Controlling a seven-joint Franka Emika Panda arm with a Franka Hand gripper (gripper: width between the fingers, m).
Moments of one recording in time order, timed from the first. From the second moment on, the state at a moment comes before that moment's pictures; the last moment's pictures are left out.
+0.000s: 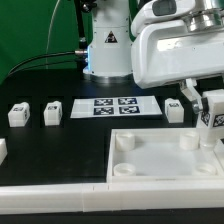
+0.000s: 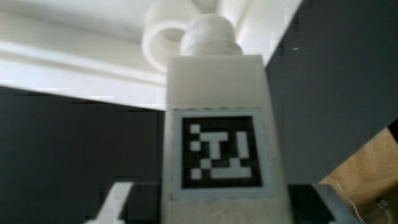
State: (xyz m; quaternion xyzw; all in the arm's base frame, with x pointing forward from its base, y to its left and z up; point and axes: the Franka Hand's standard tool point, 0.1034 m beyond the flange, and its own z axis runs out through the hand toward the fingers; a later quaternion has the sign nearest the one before) arm 0.613 0.120 0.113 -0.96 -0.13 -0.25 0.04
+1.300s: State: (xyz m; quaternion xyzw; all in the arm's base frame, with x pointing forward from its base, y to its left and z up) arm 0.623 0.113 0.088 -0.96 -0.13 -0.26 0.04
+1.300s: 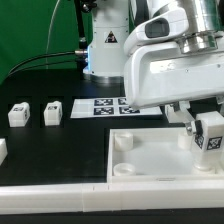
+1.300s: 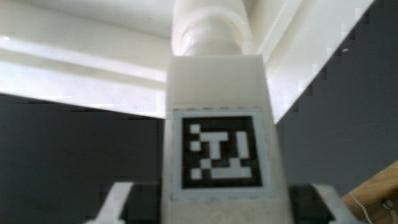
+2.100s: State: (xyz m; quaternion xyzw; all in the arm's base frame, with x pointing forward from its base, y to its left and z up) arm 0.614 0.102 0.079 -0.95 -0.13 -0.30 0.03
